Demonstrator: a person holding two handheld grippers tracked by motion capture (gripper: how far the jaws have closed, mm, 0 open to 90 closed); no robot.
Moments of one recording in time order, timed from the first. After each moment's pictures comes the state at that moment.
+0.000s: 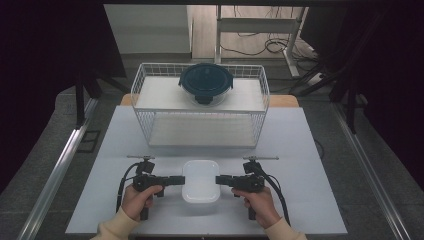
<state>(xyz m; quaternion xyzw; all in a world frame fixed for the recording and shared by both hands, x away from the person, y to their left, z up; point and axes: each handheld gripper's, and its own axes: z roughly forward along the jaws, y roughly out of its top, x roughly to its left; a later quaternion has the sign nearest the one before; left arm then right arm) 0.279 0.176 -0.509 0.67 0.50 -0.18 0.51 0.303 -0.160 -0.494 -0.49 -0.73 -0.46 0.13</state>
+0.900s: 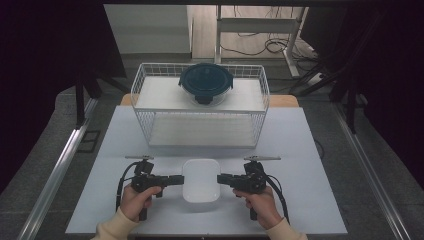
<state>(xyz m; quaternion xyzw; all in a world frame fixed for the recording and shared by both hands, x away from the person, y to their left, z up) 0.273 0.176 -0.500 0.69 0.48 -0.15 0.52 0.296 -0.161 -0.483 -0.46 -0.74 -0.47 0.09</state>
